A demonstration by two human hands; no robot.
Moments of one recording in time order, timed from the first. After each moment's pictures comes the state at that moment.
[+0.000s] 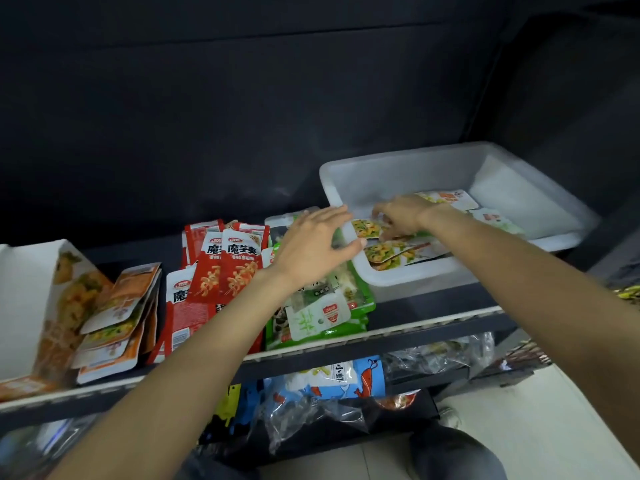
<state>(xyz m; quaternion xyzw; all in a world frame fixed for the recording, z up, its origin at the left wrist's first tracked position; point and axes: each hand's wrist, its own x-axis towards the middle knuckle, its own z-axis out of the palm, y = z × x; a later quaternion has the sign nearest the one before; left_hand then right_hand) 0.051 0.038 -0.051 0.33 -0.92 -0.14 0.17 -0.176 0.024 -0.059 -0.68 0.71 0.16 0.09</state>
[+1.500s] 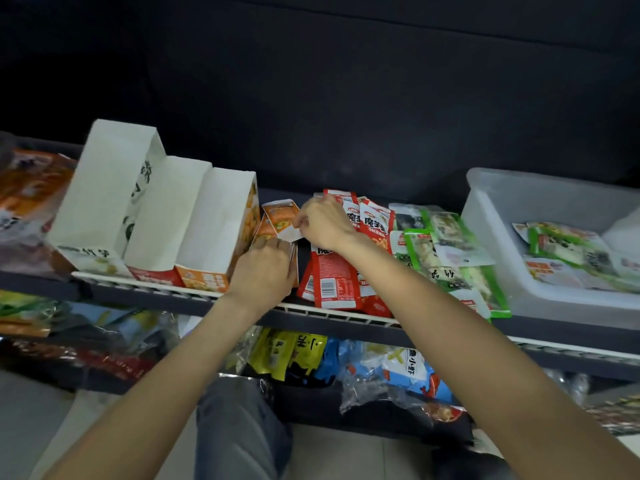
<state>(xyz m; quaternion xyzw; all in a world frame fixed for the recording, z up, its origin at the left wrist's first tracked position) 0.310 0.056 -0.088 0.59 -0.80 -0.02 0.09 0.177 -0.025 -0.076 -0.79 0.60 -0.09 0.08</state>
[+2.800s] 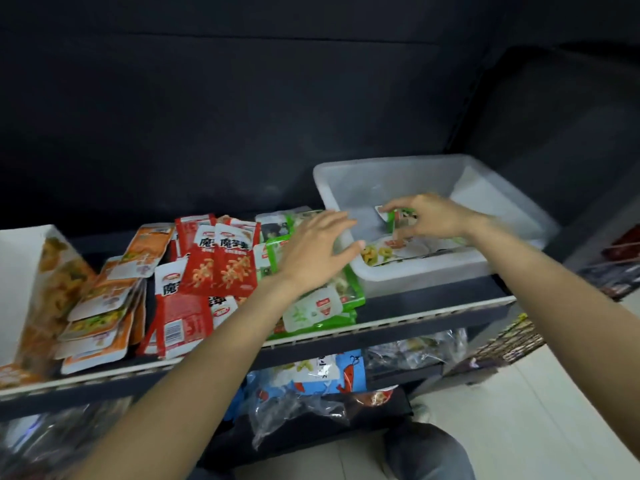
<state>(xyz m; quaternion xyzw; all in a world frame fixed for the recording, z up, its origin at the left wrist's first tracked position) 0.053 0.058 -0.052 0.32 -0.91 -0.19 0.19 -0.177 0.098 -0.008 -0.68 0.72 -0.02 0.13</state>
